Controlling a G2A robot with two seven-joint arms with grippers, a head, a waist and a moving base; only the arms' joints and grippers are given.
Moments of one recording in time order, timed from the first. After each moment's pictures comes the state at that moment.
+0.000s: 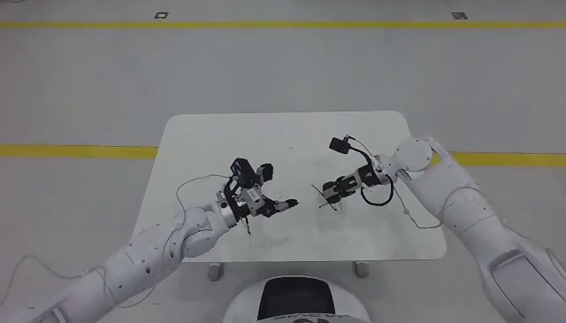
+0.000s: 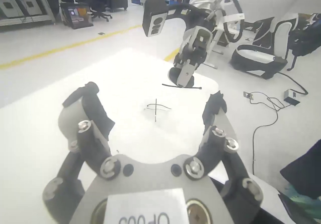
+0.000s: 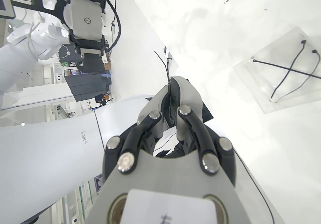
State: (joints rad) left arm 1.11 -0.86 -0.45 -1.50 0.77 -0.34 0.33; right arm -0.88 -1.07 0.78 -1.09 0.13 -0.34 1.34
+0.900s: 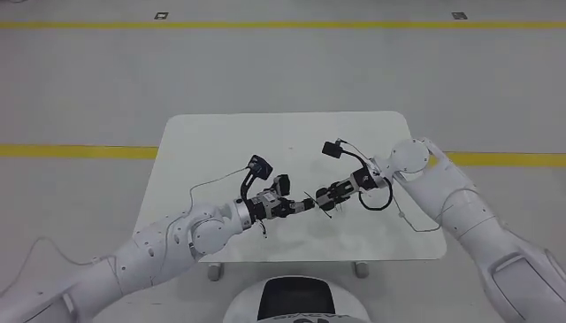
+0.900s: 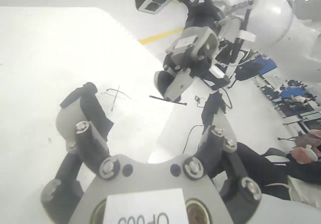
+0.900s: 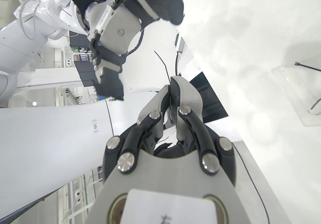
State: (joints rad) left arm 0.98 -0.88 -0.30 -1.54 0.30 -0.34 0.09; right arm -0.89 -1.06 0.76 -1.15 0.21 -0.34 1.39
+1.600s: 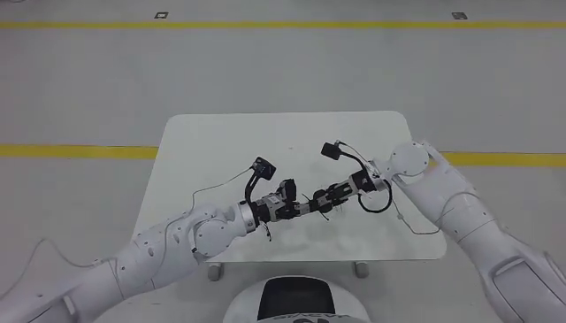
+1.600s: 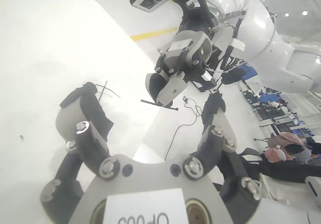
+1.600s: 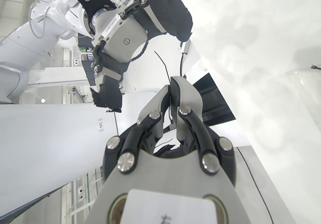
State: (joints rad) left arm 1.01 -0.88 -0.32 -1.59 0.15 -0.34 0.02; right arm -0.92 -1.06 0.77 -1.18 0.25 -0.34 1.37
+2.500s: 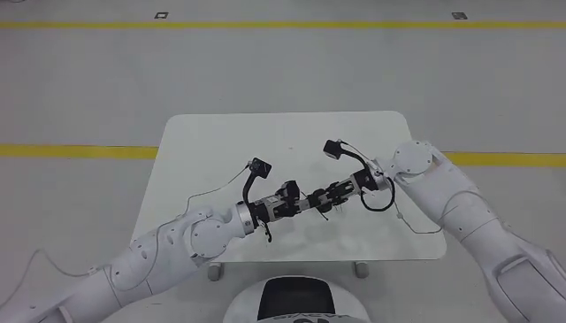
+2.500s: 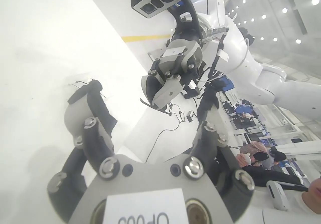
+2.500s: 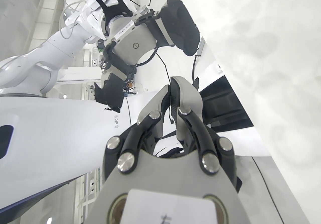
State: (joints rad) left arm 1.08 -0.87 -0.42 -1.64 0.04 -0.34 -0.06; right arm -0.89 -1.04 0.72 -1.16 0.39 -0.34 1.39
